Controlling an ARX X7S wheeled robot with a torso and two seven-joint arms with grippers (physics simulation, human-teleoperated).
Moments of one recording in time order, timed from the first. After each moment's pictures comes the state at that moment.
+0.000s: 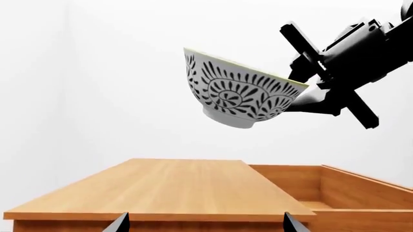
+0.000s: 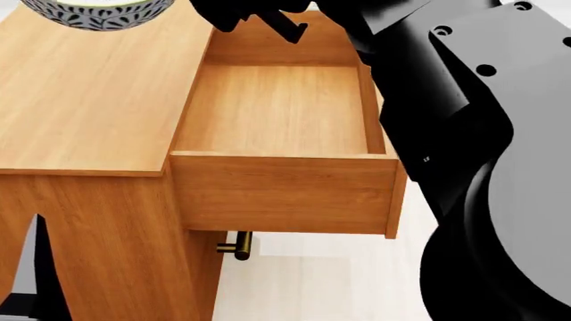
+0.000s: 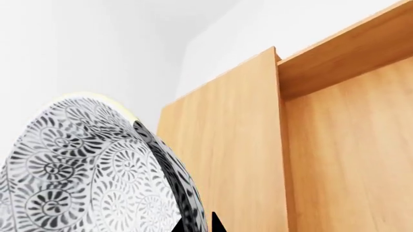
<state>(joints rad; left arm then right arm) 0.03 -0.46 0.20 0.90 -0.36 -0.31 -0.50 1.96 0.00 -1.56 1.19 2.75 0.59 0.54</state>
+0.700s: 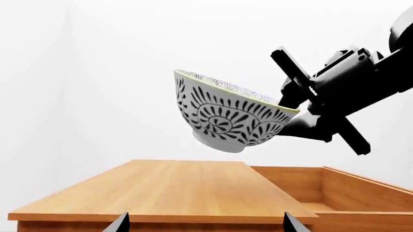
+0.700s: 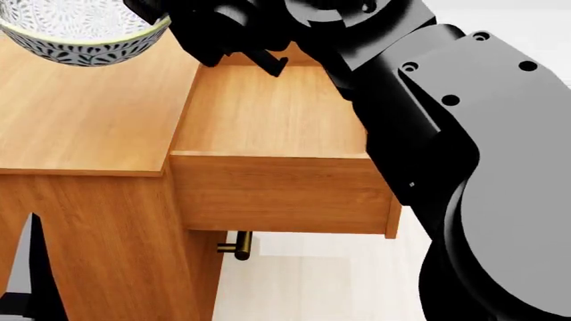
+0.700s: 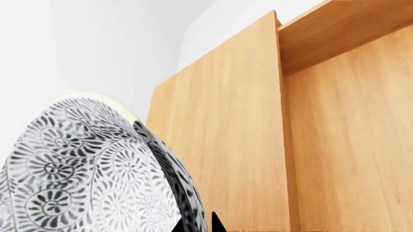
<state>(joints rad) 0.03 -0.48 0.20 0.90 -0.37 -0.30 -0.51 1.91 0.00 -1.63 1.11 2.81 0.53 0.52</state>
